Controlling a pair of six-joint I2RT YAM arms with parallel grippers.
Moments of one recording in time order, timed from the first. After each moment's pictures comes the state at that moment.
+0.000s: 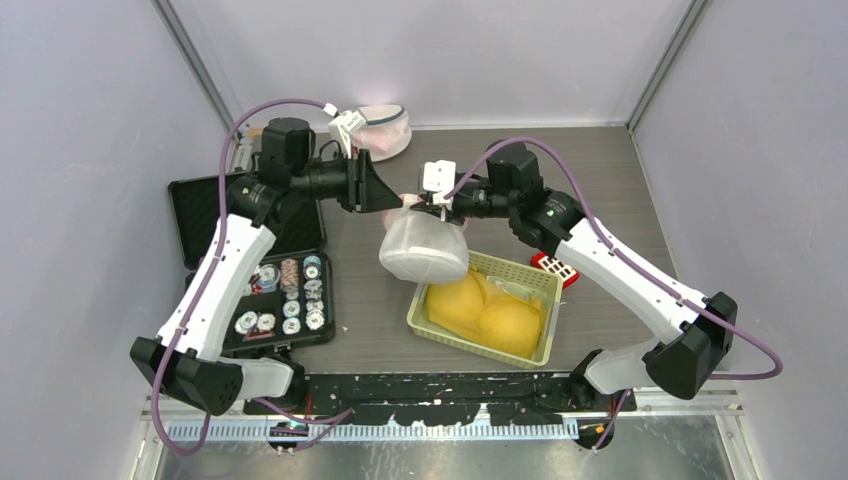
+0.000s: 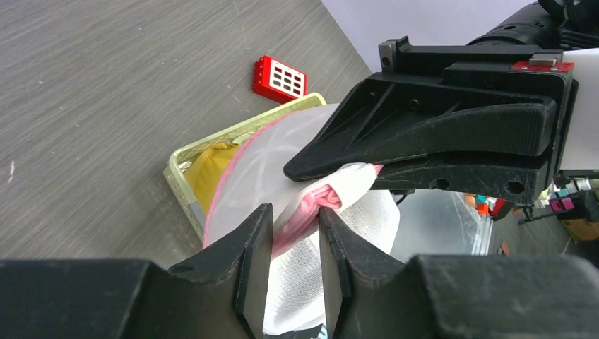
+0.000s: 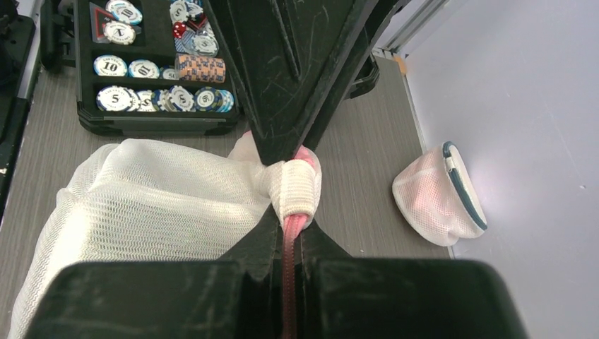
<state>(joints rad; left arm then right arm) -0.34 1.29 1.48 -0.67 0.80 -0.30 0.73 1.37 1.36 -0.26 -0.59 -0.63</state>
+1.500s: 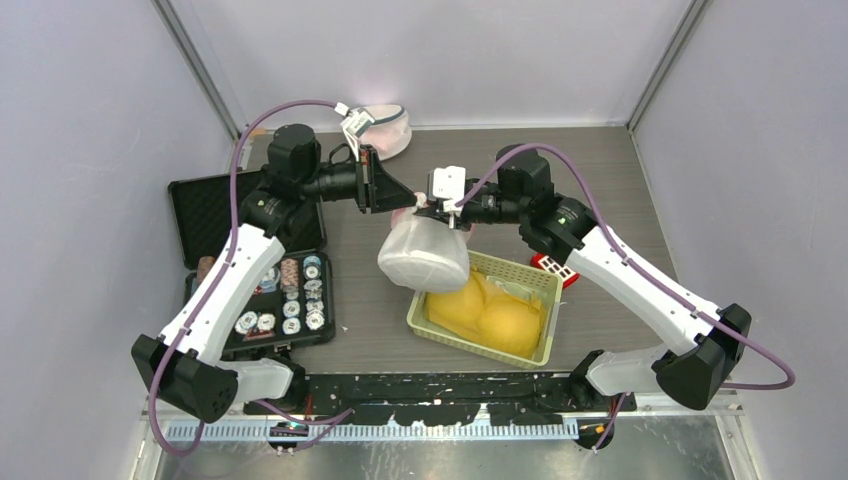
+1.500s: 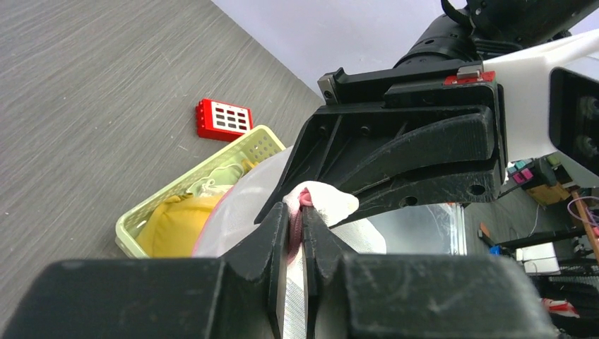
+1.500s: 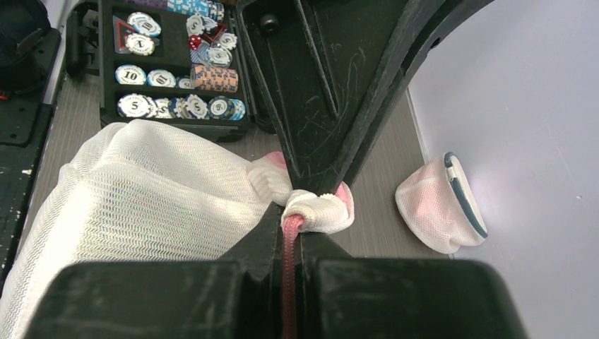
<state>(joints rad) -0.41 1.26 1.33 -0.27 0.93 -0.46 0.75 1.31 1.32 -0.26 -0.61 -0.62</state>
